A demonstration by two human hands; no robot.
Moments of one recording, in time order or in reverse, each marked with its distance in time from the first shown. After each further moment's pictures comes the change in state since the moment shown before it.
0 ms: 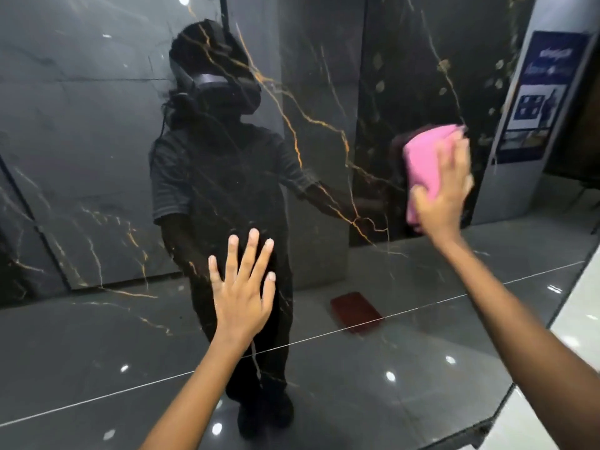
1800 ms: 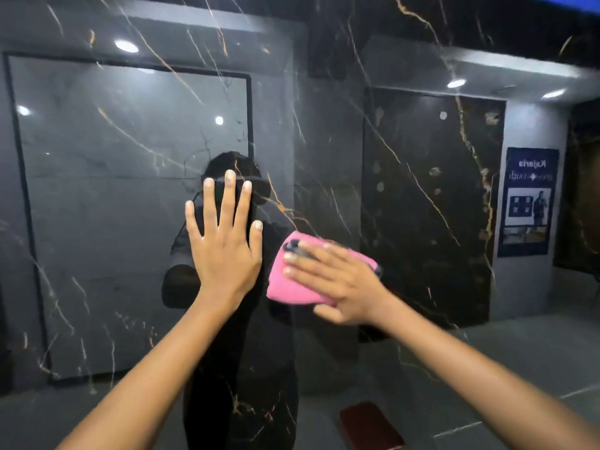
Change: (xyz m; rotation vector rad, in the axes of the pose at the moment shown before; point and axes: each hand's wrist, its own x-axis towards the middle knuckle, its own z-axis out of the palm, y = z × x) left_hand 0.222 -0.026 -0.064 0.146 0.245 -0.086; right_hand 0.055 -0.150 0.033 0.103 -0.239 -0.972
